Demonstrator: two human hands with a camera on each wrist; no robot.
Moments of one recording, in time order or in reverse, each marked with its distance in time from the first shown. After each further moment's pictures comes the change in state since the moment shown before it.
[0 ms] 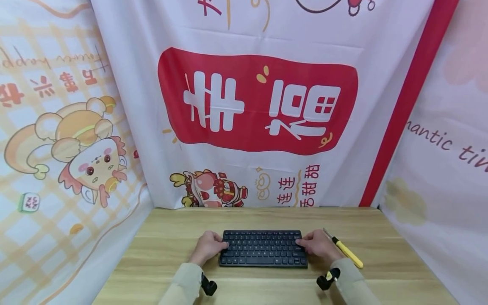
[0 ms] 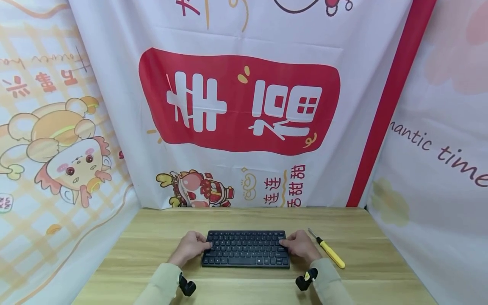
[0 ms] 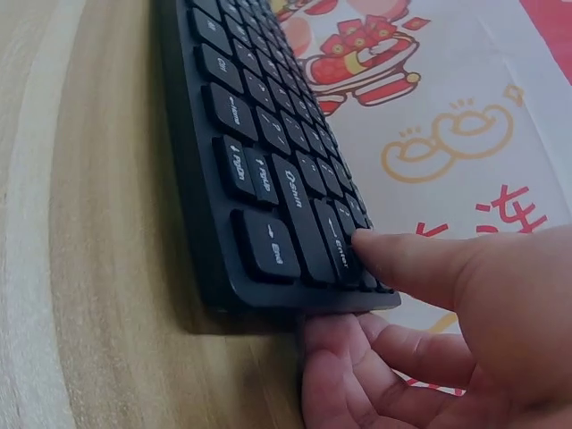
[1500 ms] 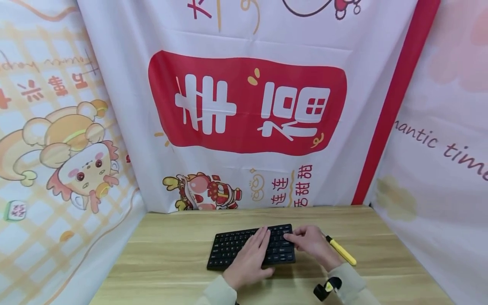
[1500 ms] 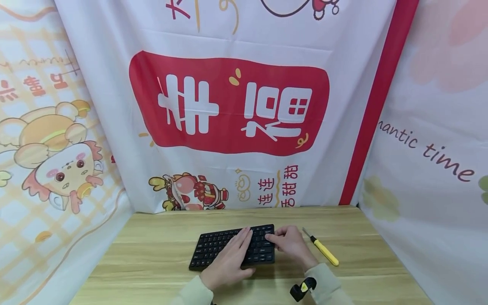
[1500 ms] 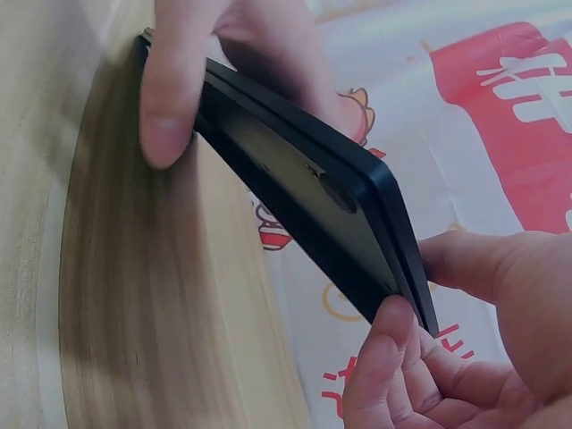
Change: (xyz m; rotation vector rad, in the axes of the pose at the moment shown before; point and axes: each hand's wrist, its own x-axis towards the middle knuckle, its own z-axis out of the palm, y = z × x) left_hand -0.061 0.084 0.096 0.632 -0.140 0.772; right_hand -0.057 -0.051 -0.009 0.211 0.098 -0.119
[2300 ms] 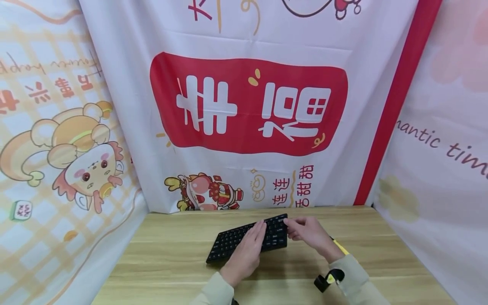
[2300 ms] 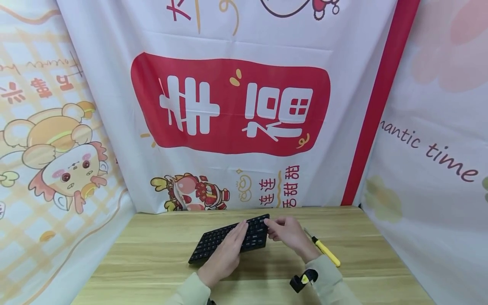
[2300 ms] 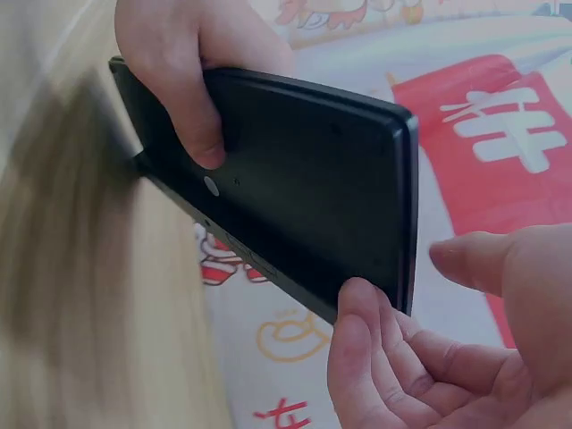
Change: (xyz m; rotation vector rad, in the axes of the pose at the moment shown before) left_hand 0.002 -0.008 -0.013 0.102 0.264 0.094; right_hand -0.005 -0.038 -0.014 0.156 -0.089 -0.101
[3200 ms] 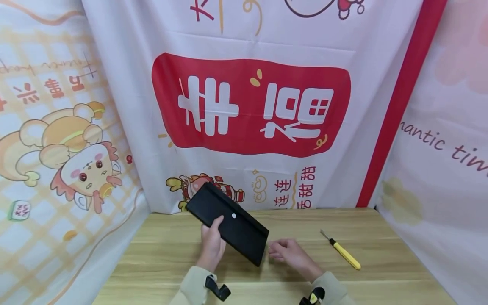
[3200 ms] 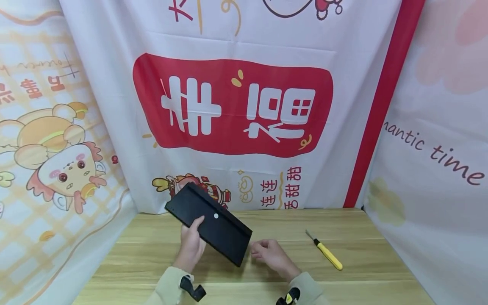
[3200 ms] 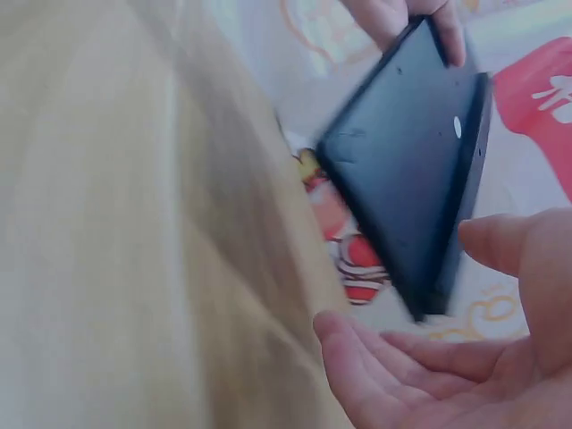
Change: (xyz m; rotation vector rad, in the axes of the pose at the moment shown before) left_hand 0.007 -0.054 -0.047 -1.715 0.770 -0.747; right_hand 0.010 0.062 0.063 0.175 -0.273 0.027
